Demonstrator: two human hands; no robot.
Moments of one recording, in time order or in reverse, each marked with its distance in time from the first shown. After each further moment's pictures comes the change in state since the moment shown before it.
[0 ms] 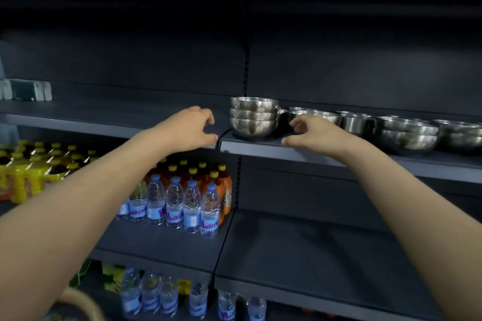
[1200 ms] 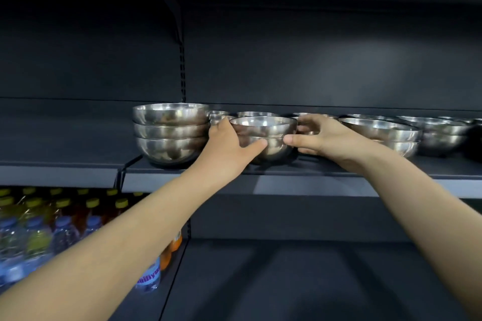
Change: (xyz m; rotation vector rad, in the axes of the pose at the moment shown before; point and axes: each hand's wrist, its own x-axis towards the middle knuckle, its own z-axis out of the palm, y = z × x) left_hand 0.127 0.145 0.105 -0.672 0.056 -0.012; right_hand 0.070 0.137 -0.046 0.509 0.065 0.119
